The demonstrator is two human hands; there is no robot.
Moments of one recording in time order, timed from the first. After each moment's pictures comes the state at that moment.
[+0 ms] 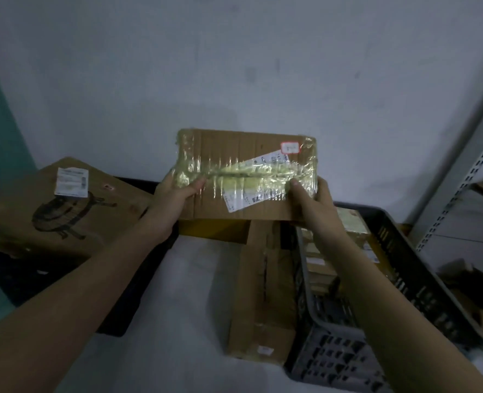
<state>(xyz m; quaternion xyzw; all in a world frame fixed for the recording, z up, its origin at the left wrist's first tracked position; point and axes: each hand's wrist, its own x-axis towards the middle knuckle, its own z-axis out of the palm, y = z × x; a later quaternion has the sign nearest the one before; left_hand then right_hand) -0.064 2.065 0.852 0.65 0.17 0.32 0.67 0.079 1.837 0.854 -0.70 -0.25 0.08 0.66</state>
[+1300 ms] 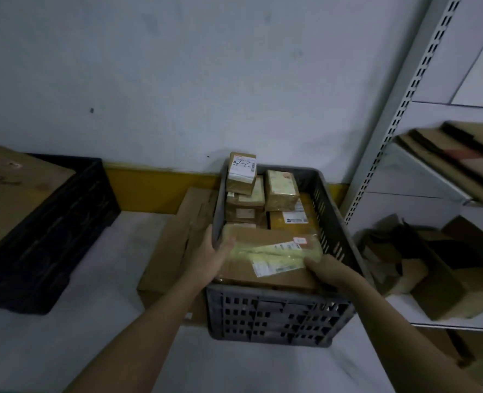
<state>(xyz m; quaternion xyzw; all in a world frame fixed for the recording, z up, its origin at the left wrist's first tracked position) 0.066 1.818 0.695 0.77 0.30 0.06 0.57 0.195 1.585 0.719 -0.91 -0.05 0.31 0.28</state>
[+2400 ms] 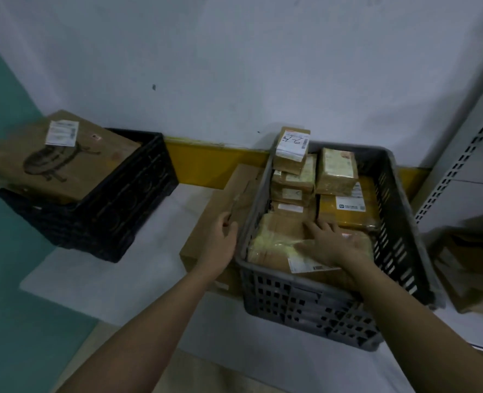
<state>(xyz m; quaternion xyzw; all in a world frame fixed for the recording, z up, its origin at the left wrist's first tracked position) 0.034 1.835 0.673 0.76 0.39 0.18 0.48 0.218 1.662 0.678 -0.91 -0.35 0.23 0.05</state>
